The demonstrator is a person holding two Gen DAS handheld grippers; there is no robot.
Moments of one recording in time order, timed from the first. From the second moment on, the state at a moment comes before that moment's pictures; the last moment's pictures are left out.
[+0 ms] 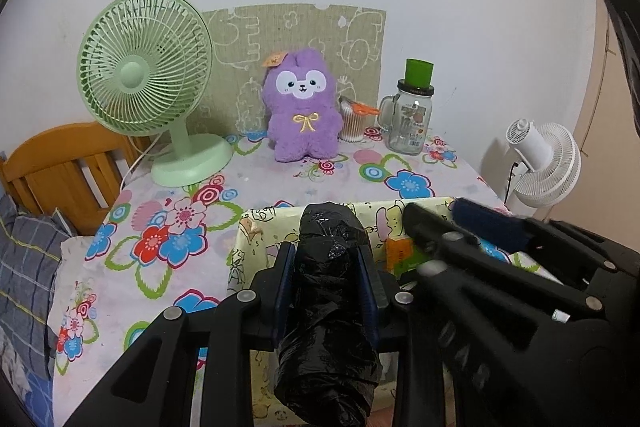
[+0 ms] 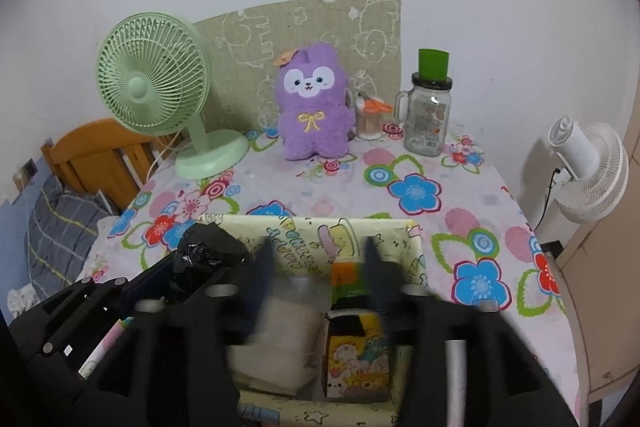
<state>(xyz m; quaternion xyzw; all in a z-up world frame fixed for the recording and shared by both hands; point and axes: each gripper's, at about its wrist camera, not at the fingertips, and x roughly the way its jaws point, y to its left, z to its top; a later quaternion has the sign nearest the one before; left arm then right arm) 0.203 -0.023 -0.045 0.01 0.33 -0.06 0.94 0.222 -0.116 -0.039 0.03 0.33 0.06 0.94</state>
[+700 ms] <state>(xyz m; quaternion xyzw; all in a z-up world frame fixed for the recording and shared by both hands) 0.233 -0.029 -0.063 -0.01 0.36 -0.09 0.93 0.241 -0.129 -0.049 0.02 0.34 0.04 0.94</state>
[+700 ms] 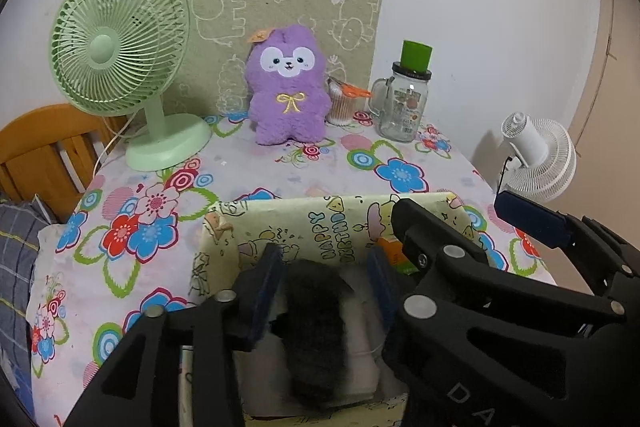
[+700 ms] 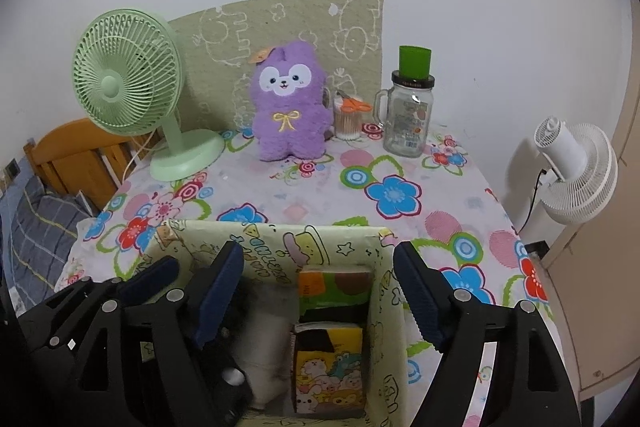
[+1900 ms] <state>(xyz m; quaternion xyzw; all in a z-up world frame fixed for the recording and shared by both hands) 0.180 -0.035 -0.026 0.01 0.31 -0.06 0.95 0.189 -0.132 -0.013 0.02 0.30 0.05 0.95</state>
